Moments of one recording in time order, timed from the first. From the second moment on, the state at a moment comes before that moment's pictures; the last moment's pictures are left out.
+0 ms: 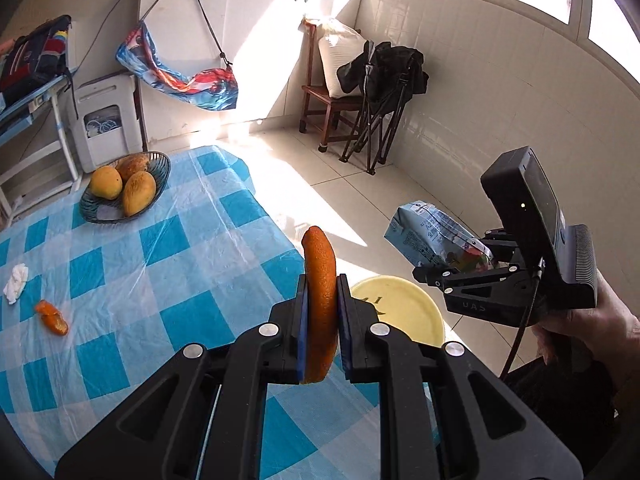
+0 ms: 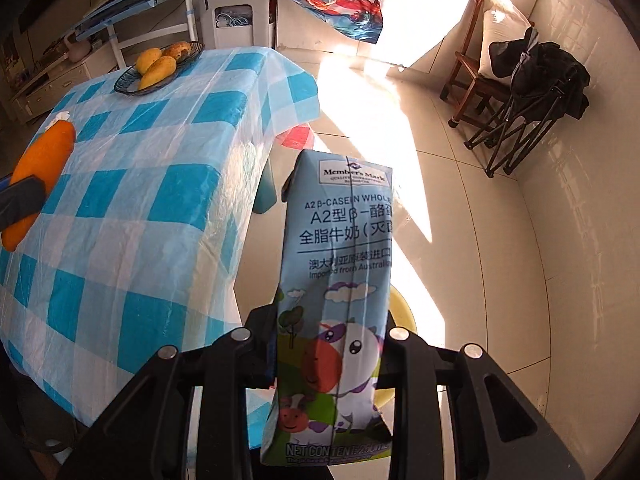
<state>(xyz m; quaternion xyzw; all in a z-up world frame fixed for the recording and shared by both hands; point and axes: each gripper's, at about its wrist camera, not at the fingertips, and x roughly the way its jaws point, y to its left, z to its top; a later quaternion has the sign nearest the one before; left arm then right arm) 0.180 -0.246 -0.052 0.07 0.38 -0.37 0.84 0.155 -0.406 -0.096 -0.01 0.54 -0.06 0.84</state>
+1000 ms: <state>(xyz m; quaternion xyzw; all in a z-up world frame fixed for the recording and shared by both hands) 0.172 -0.407 -0.122 0.13 0.48 -0.43 0.76 0.116 -0.477 -0.044 0.02 0.39 -0.19 0.90</state>
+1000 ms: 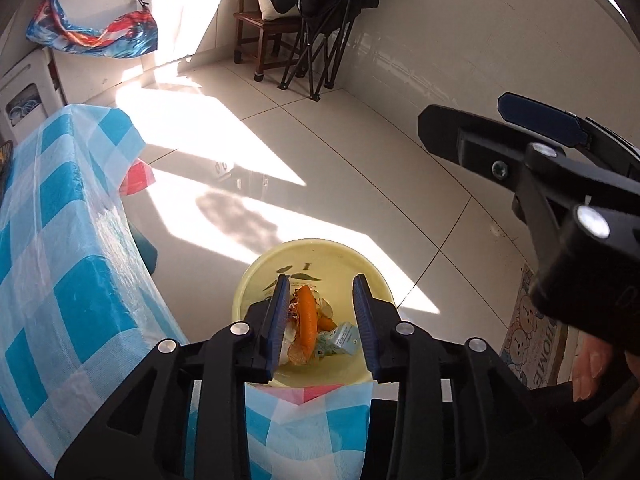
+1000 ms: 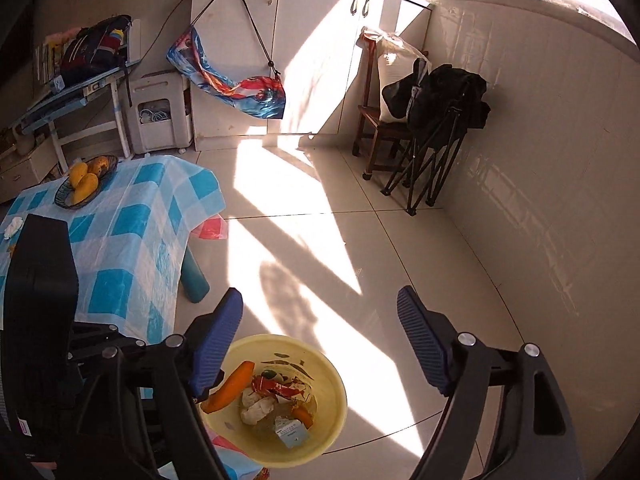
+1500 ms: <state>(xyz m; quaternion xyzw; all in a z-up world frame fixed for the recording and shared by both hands) 0.190 -0.247 -0.087 0.12 0.42 -0.26 0.86 0.124 -0.371 -0.032 -0.06 0.36 -0.09 0.93</state>
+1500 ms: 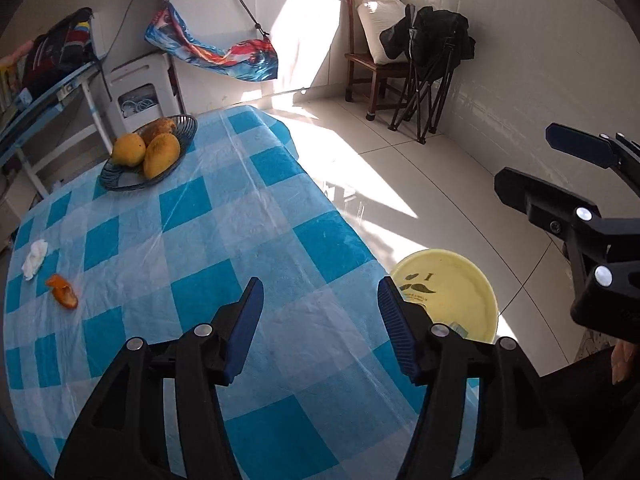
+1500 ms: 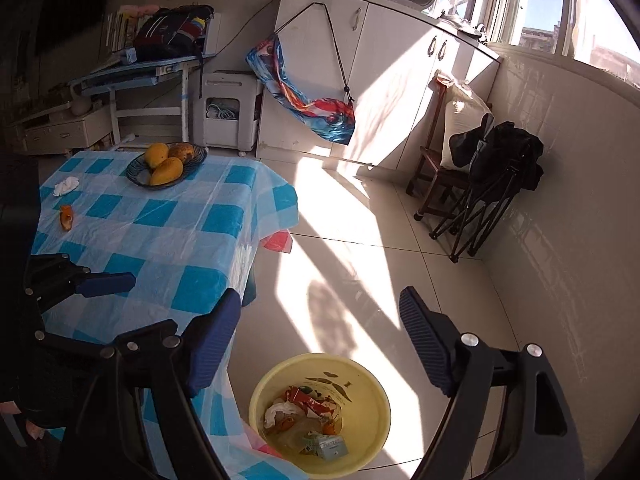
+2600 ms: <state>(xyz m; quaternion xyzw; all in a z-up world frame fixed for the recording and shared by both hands) 0.215 0.060 -0.116 0.00 0.42 -0.06 0.91 0.170 -0.134 -0.086 -0.18 0.38 0.11 0.90</state>
